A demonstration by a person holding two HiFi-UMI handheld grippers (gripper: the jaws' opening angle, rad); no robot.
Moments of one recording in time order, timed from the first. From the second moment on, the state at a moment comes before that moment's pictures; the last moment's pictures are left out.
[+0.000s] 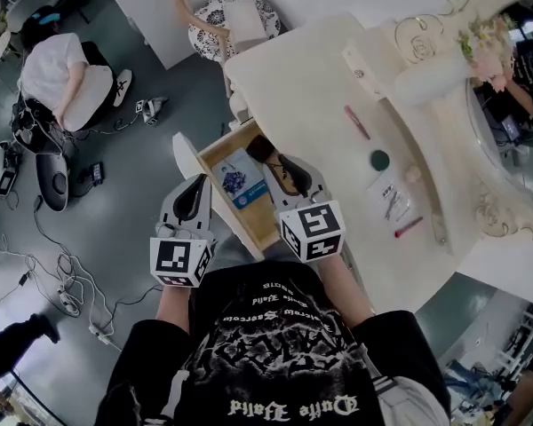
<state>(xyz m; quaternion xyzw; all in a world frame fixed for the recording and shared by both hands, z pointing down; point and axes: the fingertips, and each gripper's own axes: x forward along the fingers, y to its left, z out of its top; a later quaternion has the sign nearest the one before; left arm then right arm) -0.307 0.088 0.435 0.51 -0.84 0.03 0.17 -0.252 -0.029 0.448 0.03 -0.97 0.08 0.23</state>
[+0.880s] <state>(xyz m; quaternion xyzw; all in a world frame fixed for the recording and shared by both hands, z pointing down) -0.253 0.037 0.439 0.60 -0.78 0.03 0.17 -0.144 -0.080 0.454 0.18 -0.95 0.07 0.23</state>
